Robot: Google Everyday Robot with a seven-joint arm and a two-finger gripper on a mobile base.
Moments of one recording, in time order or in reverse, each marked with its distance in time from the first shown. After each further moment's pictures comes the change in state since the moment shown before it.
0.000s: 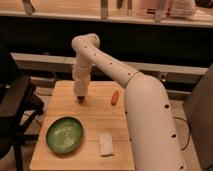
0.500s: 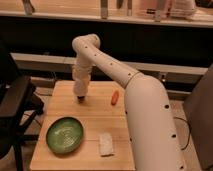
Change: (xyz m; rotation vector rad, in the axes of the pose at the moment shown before) arm 0.001 0.001 0.002 0.002 -0.001 0.004
